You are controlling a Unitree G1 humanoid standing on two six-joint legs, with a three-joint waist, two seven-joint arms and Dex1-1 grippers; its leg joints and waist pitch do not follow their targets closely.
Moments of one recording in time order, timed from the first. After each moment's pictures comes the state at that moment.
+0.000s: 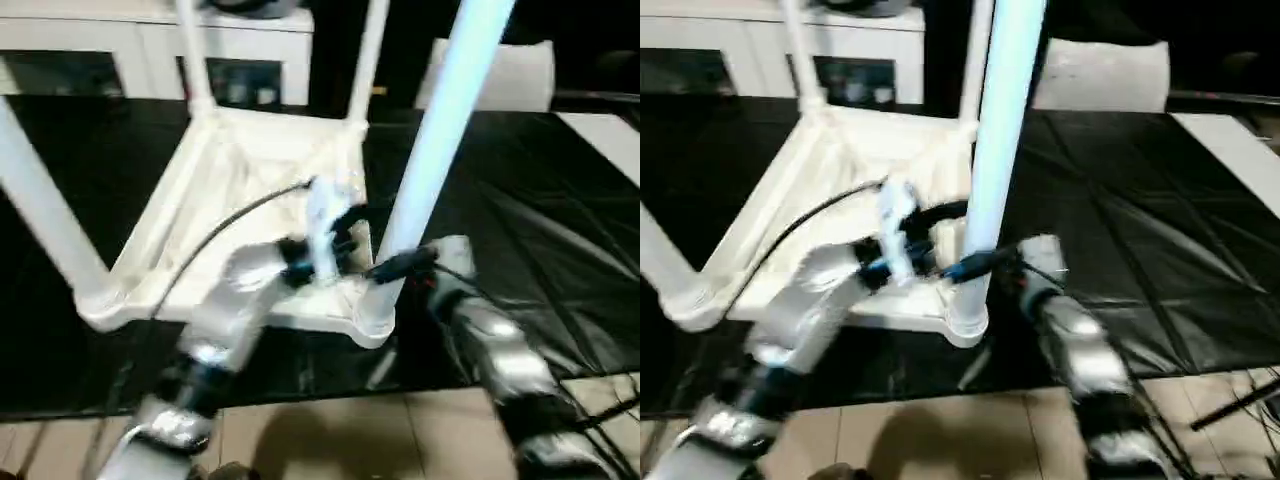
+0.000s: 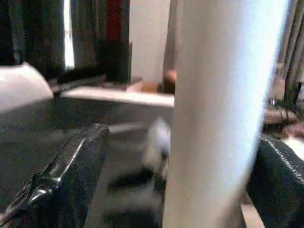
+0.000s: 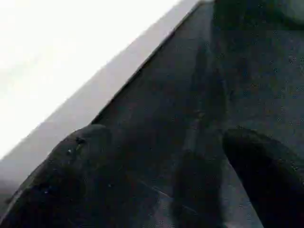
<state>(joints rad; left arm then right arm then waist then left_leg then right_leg) -0.47 0.17 -0.25 0.18 -0.34 0.15 -0.89 -0.33 -0.21 -0.02 0.48 0.10 0.10 0.41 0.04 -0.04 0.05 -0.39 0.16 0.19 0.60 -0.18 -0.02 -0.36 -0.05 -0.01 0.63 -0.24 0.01</state>
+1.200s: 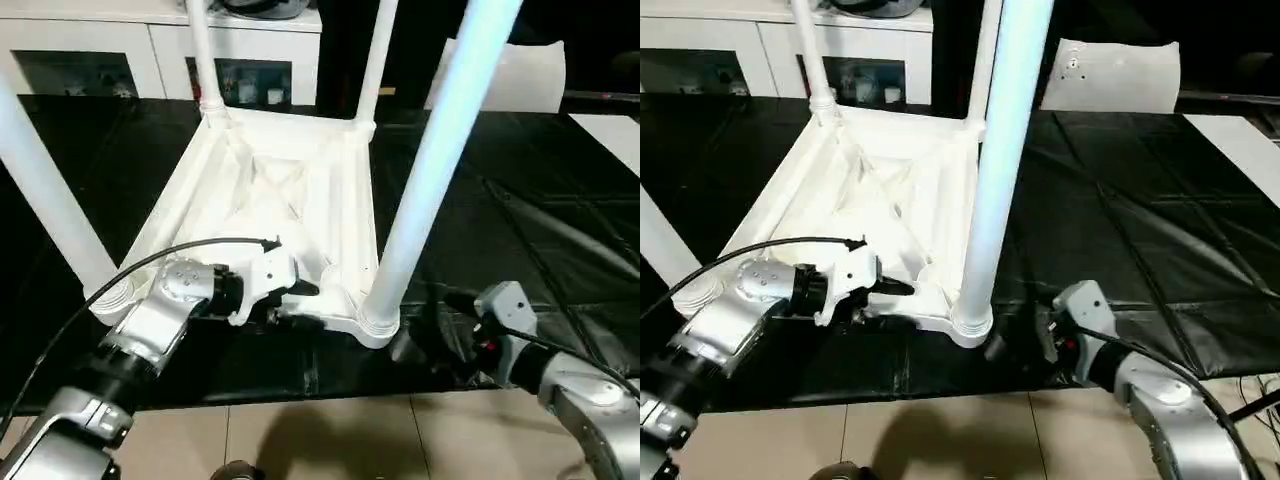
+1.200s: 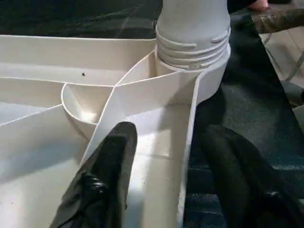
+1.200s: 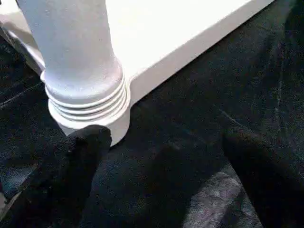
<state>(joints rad) -0.52 0.46 -0.37 0.42 -0.07 0.02 -1.16 0.09 -0.48 0.01 -0.19 0.23 0.39 0.67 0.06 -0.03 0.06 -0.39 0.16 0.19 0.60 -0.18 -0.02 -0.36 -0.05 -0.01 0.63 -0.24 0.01</state>
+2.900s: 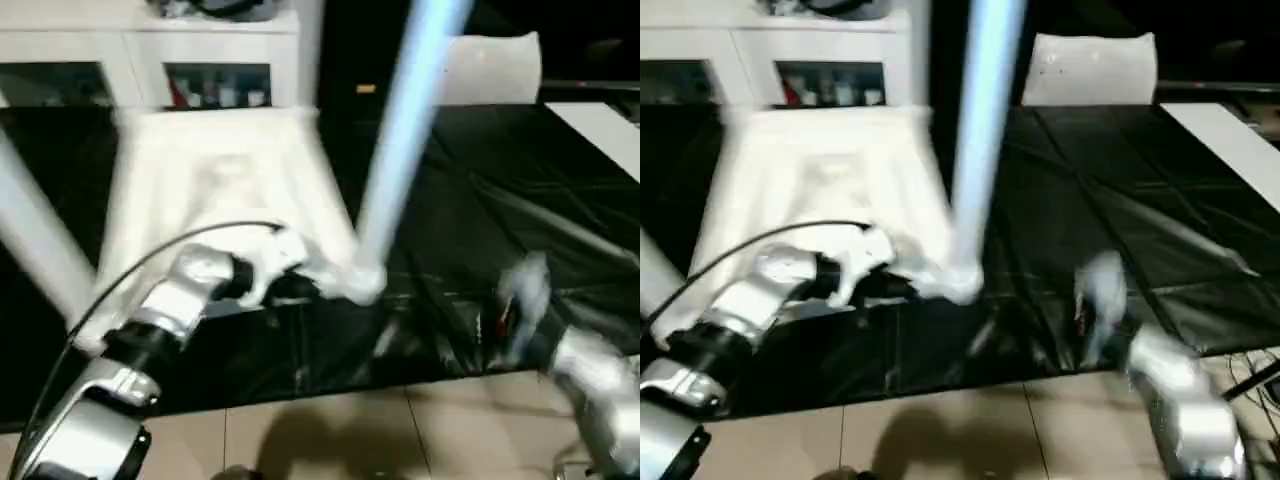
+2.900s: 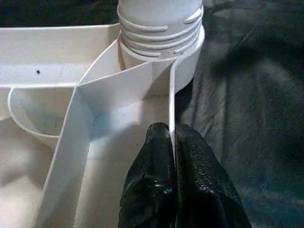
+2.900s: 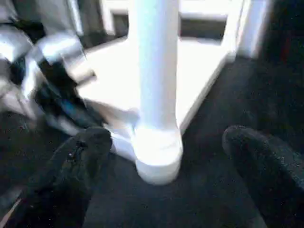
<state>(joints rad) -0.61 0.39 -0.32 0.56 0.01 0.18 -1.02 -0.08 -0.45 -0.05 -0.11 0.44 0.23 0.81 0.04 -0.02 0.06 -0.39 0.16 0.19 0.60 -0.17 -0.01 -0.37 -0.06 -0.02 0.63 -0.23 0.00</state>
